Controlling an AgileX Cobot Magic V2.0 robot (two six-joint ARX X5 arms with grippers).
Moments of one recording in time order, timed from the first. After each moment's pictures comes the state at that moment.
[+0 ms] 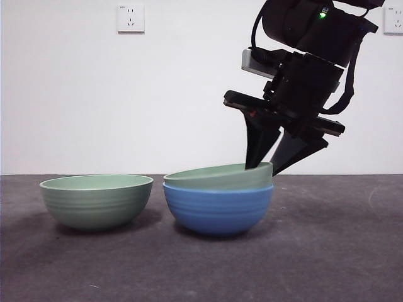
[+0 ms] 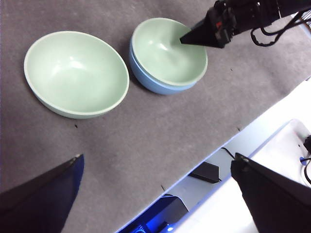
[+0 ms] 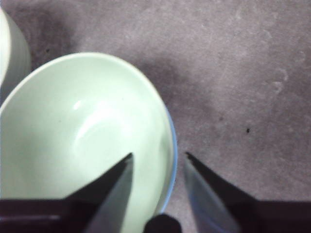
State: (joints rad) left arm -0.01 0.68 0.84 -1.05 0.67 0.16; right arm 0.55 1.61 1.04 -0.39 -0.08 0.14
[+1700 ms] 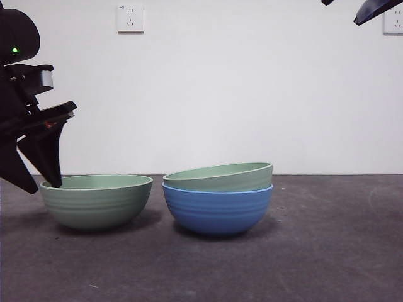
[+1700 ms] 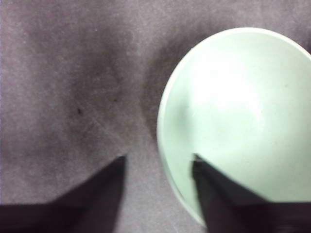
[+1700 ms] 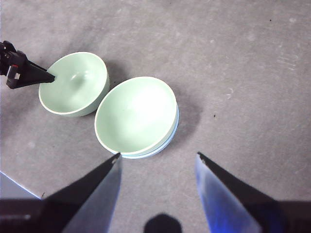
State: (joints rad) left arm -0.19 1.48 0.89 -0.47 0.19 -0.08; right arm 0.54 0.94 1.05 -0.81 -0.07 0.14
